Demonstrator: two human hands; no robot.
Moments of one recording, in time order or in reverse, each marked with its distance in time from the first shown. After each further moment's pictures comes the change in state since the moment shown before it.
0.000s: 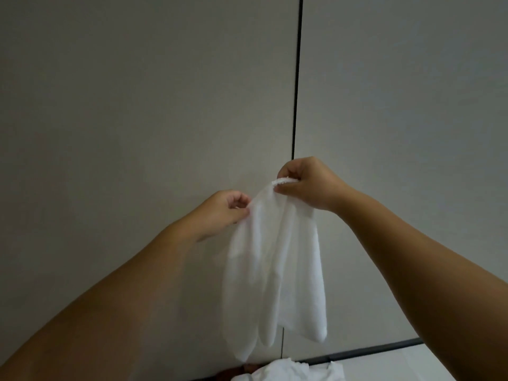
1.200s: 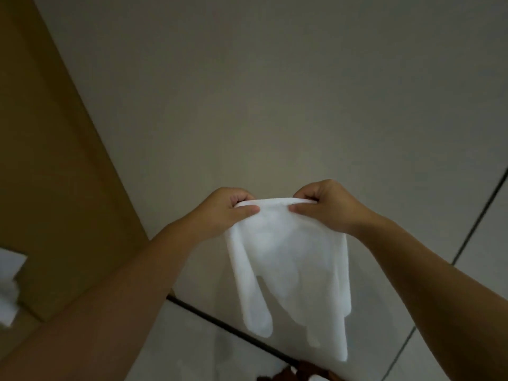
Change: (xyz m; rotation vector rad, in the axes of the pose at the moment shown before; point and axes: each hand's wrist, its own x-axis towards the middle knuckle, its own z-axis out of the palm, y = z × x) left_hand -0.208 -0.039 -0.146 0.257 0.518 -0.205; right_hand 0.026 -0.127 0.179 0.205 -0.436 -0.317
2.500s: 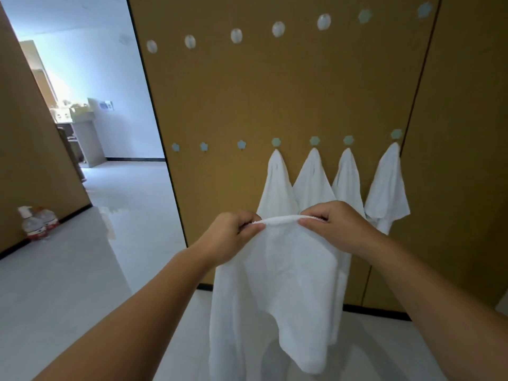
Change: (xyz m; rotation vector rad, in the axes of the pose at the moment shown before) left_hand -0.747 0.004 -0.242 0.537 0.962 -0.845; right_hand -0.227 -0.512 0.475 0.242 -0.901 -0.916
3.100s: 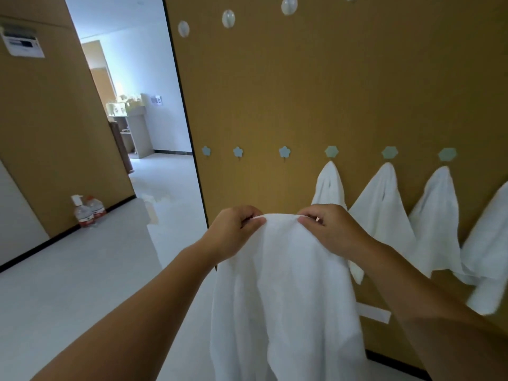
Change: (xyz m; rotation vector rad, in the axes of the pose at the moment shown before) left_hand 0.181 -0.163 -0.034 0.054 0.178 -0.172; right_hand 0.274 0.059 0.081 0.052 -0.024 -0.155
